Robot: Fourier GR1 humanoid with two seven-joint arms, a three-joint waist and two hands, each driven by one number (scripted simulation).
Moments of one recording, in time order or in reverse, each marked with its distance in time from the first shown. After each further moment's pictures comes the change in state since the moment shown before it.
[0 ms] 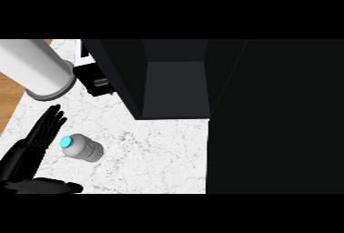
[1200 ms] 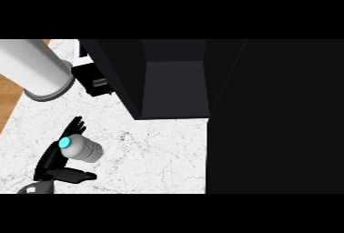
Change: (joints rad) left arm -0.277 0.035 0.068 0.941 -0.150 -0.054 -0.593; right arm 0.193 -0.034 0.030 -0.006 0.031 0.061 -0.168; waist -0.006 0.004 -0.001
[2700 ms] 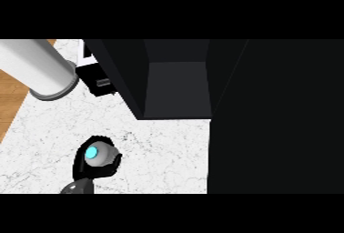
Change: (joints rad) left arm -0.137 -0.181 0.094 0.336 0.141 0.120 -0.342; right arm 0.064 -0.014 -0.035 0.008 -0.003 0.034 -0.071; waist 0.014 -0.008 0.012
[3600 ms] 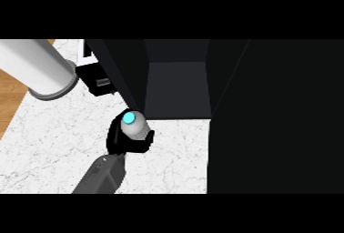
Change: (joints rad) left arm -0.094 -0.064 -0.456 -0.240 0.381 0.227 0.205; right arm -0.018 0.012 0.012 0.007 -0.001 -0.004 0.025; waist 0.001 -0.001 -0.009
